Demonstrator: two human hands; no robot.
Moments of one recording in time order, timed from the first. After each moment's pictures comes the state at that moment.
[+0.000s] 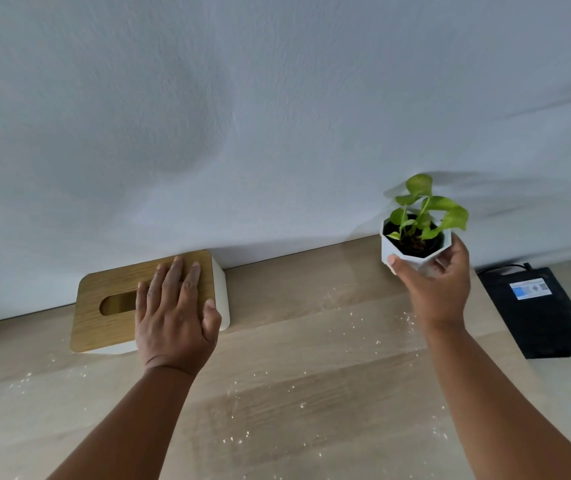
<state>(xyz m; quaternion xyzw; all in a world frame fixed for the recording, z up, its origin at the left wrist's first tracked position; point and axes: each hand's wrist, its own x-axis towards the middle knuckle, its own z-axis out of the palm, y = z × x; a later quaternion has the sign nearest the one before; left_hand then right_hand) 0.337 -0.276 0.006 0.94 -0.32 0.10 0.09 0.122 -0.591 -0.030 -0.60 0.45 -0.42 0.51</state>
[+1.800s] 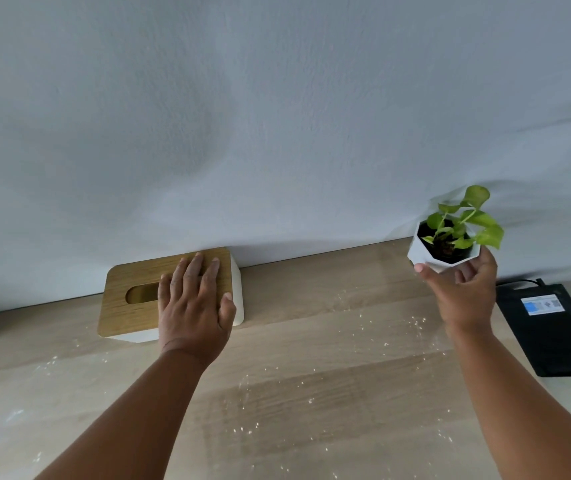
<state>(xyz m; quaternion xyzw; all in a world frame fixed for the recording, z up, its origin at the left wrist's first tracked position) 0.341 -0.270 0.011 0.94 -0.33 0.03 0.08 0.096 -0.620 -0.051 -0.60 0.44 -0.39 0.55</state>
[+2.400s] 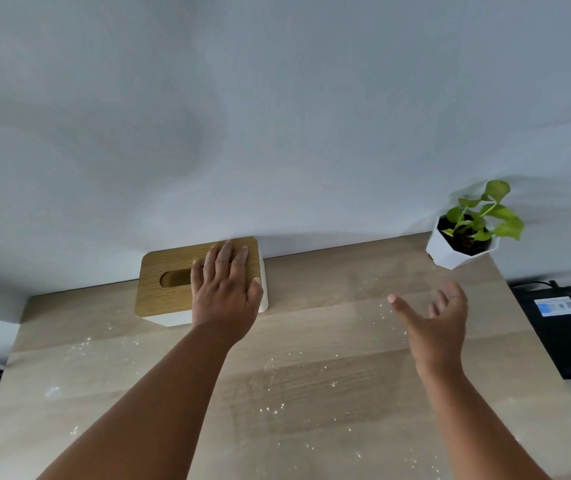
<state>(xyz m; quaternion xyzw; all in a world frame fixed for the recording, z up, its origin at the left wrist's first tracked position) 0.347 -0.267 0.013 0.94 -0.33 -0.03 0.08 0.106 -0.497 -0.050 -0.57 0.49 -0.34 0.57</state>
